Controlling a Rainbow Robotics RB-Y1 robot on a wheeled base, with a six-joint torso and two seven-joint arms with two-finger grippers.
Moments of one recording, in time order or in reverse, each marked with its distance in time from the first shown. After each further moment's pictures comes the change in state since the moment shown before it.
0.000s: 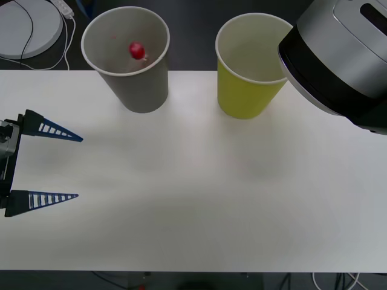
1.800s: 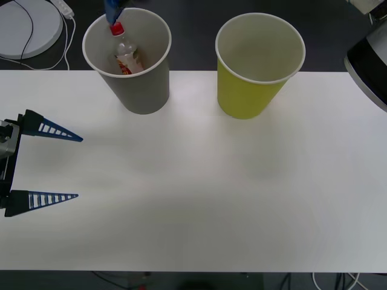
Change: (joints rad) right arm 0.213 -0.244 0.000 -0.437 -0.092 -0.039 0.026; left arm 0.000 0.000 0.000 0.000 0.000 0.000 0.000
